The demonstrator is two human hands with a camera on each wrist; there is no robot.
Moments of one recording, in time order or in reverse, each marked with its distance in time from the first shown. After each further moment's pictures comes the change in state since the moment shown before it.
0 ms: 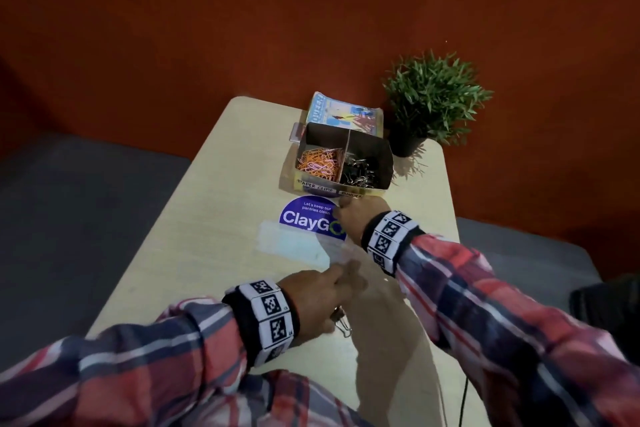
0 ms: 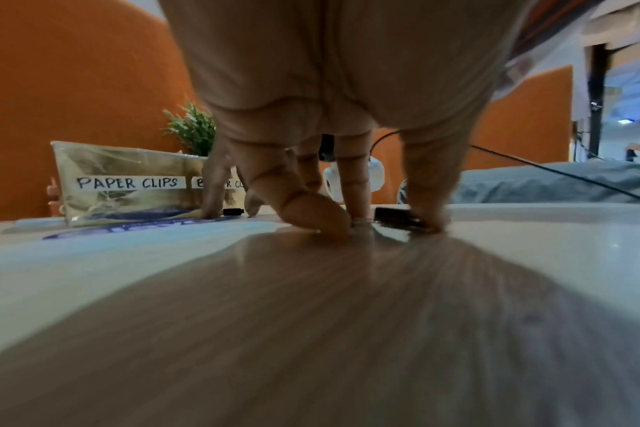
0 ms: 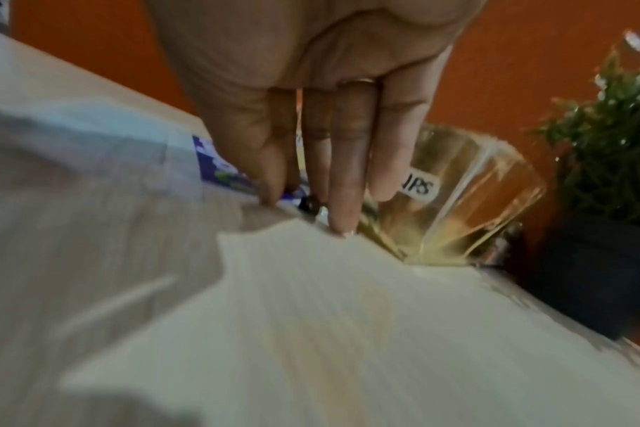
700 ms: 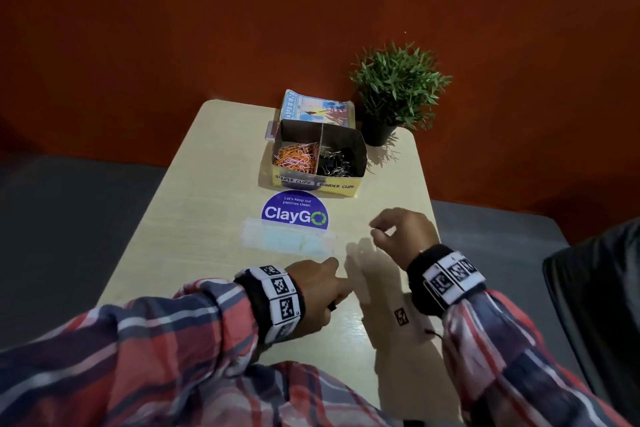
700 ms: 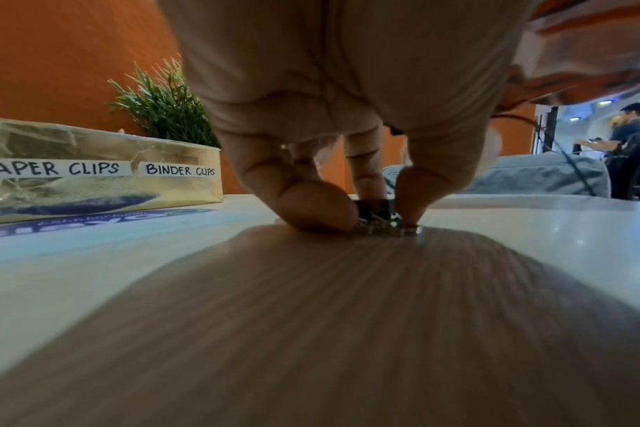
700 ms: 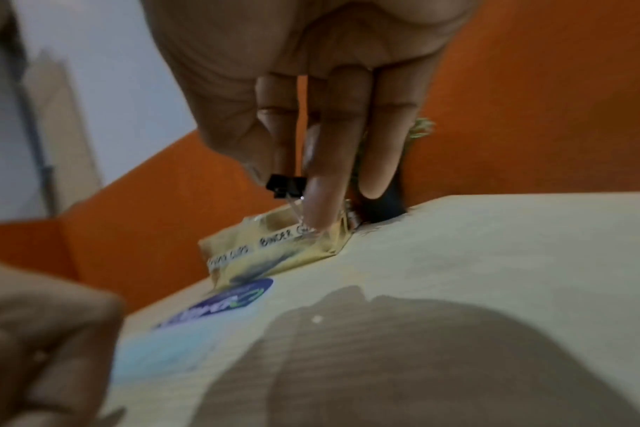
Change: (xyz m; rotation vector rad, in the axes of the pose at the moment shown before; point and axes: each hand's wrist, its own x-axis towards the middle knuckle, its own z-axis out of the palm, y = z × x) left_hand 0.011 0.012 0.007 0.070 0.044 0.051; right_hand -0.099 0.017 0.060 0.911 0.391 0.540
